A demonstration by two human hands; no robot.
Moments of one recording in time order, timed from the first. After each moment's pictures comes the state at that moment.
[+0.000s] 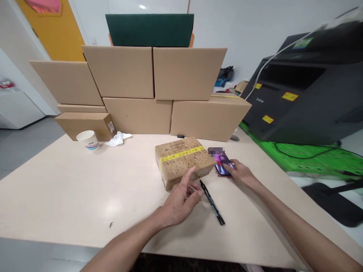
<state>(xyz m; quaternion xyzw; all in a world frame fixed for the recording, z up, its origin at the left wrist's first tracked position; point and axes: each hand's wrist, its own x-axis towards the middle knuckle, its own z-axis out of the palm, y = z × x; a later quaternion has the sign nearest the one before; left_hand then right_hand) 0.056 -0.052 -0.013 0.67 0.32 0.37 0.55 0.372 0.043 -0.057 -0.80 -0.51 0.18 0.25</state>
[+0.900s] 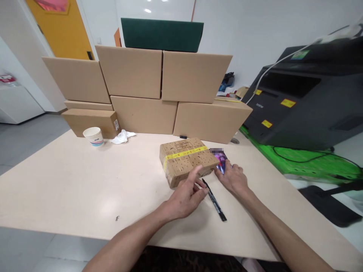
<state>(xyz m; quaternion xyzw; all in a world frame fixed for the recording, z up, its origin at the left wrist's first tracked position) 0.057 -0.048 -0.010 0.69 0.31 0.37 0.53 0.310 0.013 -0.053 -0.81 -0.58 -0.01 0.03</state>
